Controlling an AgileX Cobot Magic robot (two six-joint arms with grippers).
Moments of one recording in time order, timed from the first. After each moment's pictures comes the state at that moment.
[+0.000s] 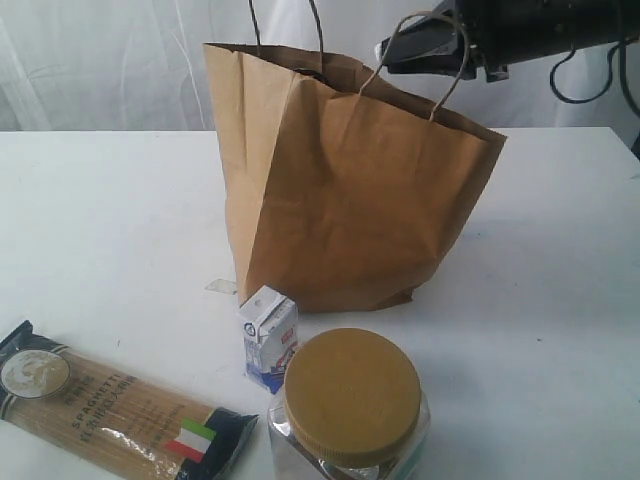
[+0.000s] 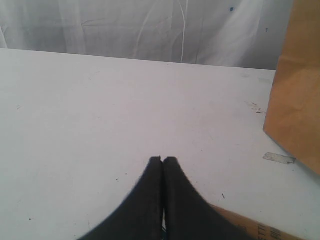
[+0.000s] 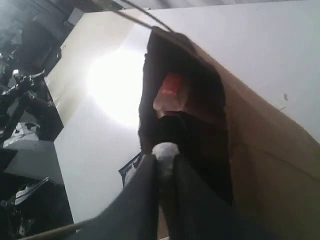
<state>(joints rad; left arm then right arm) -0.19 0.01 0.02 0.49 0.24 -0.63 0.04 1.81 -1.54 1.28 1.21 -0.89</state>
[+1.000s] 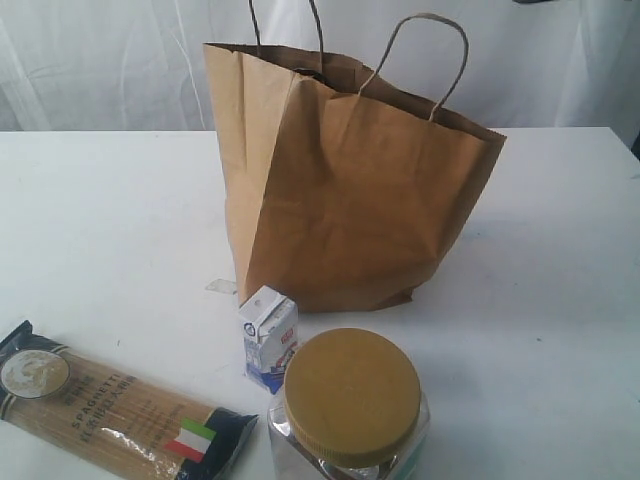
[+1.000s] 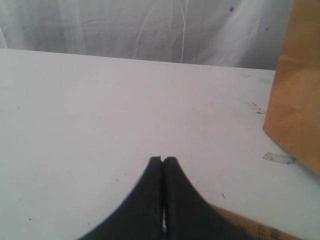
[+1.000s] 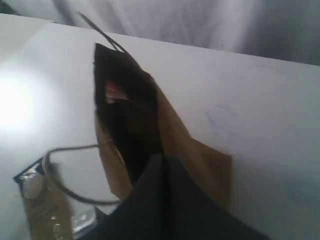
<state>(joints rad) -0.19 0.01 0.02 0.49 0.24 -0.63 -0.08 1.42 -1.48 0.89 1.08 -0.71</state>
